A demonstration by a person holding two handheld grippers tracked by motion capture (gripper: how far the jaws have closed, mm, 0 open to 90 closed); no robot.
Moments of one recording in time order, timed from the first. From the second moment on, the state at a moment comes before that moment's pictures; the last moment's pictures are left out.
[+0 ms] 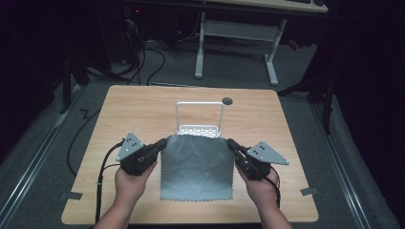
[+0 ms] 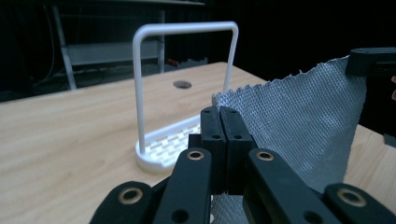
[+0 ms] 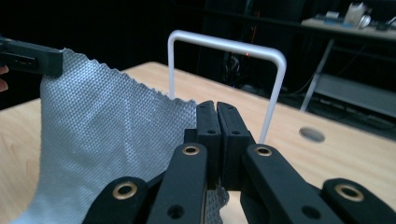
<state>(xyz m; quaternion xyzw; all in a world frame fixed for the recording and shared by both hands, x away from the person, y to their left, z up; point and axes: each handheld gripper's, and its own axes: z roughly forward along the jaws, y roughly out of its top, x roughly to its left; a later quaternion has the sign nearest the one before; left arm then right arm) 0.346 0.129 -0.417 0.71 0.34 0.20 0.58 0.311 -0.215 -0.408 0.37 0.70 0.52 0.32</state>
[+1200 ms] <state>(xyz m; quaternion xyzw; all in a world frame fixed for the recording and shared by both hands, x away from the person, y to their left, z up) 0.423 0.121 -0.366 0.68 0.34 0.26 0.59 0.377 -0.224 -0.354 0.39 0.66 0.54 0.36</state>
